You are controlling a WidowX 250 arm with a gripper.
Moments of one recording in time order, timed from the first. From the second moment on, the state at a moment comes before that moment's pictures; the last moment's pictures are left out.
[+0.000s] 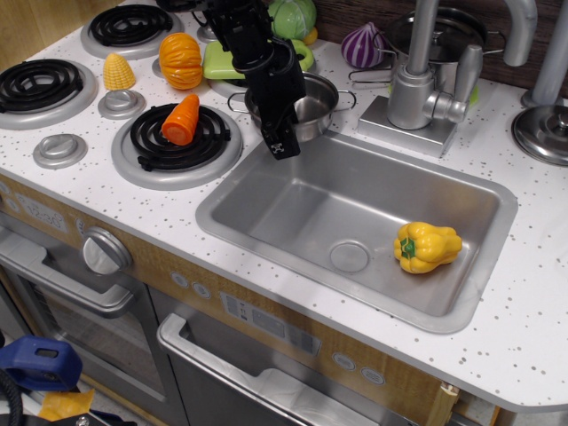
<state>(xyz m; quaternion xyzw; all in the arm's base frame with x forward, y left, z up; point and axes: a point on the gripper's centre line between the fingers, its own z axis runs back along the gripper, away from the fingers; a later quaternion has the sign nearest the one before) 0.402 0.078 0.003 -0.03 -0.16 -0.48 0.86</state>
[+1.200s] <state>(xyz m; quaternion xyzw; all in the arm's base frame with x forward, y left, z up) 0.333 0.004 -0.011 0.00 -0.22 -0.33 0.92</state>
